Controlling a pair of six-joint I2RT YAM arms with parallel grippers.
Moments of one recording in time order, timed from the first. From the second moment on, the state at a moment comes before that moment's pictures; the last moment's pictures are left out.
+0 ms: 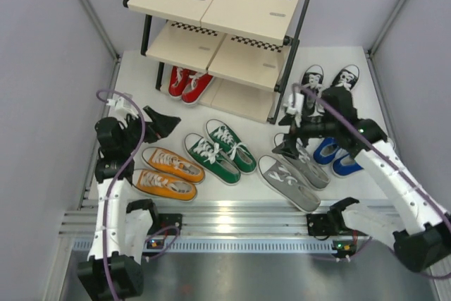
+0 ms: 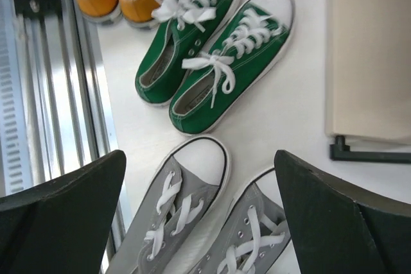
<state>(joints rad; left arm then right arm) 0.20 0.74 0.60 -0.14 0.68 -0.59 0.35 0.97 1.00 -0.66 -0.82 -0.48</state>
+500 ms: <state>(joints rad) 0.16 0.53 0.54 -0.22 0.77 -0.54 0.80 1.52 1.17 -0.60 -0.23 -0.55</state>
